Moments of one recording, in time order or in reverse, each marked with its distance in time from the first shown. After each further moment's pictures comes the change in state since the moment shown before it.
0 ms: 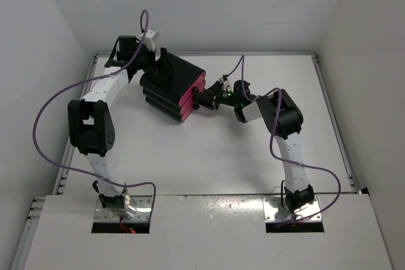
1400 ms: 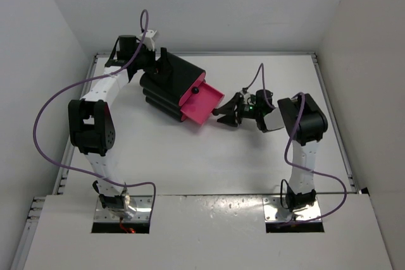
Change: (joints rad) left arm 0.000 0.007 0.009 -0.006 0.002 -0.007; right arm -0.157 -0.219 -0.367 -0.106 -0.162 -0.251
